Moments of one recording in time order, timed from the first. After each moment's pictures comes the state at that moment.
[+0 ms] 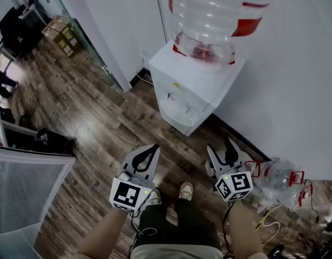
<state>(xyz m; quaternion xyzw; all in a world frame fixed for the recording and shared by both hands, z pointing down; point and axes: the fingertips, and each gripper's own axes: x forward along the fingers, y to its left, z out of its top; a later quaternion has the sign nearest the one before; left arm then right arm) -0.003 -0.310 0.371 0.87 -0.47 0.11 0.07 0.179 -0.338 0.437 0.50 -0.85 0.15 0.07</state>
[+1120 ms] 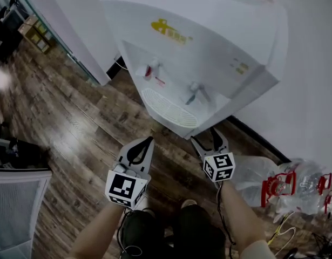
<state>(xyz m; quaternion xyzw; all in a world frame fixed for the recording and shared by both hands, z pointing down) -0.004 -0.414 0.705 0.87 -0.46 0.13 0.09 0.162 -0.452 0.843 0.49 -0.84 0.17 0.15</state>
